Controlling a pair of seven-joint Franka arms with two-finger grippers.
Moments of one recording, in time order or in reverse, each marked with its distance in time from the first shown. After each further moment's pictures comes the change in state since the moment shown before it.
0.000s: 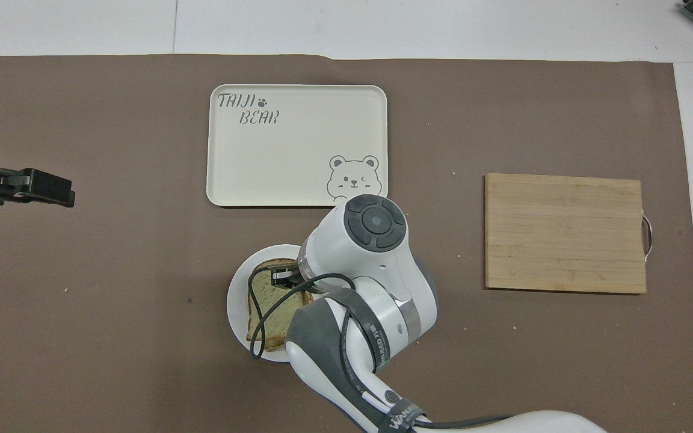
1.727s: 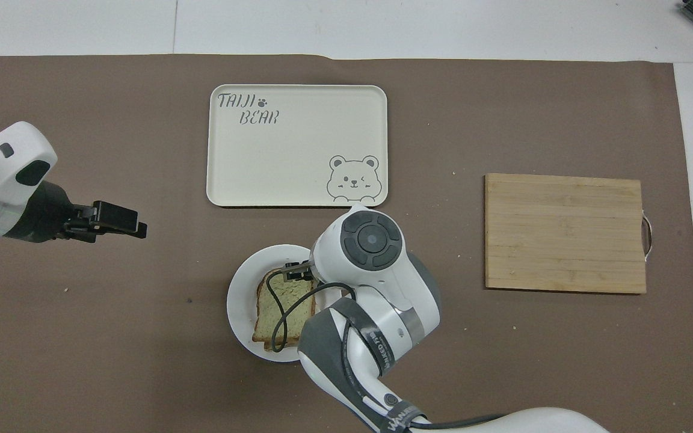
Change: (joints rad) left arm 0.012 -0.049 -0.004 -0.306 -0.314 0.139 0.023; right arm -0.025 -0.032 -0.020 -0.065 -0.175 0.102 -0.018
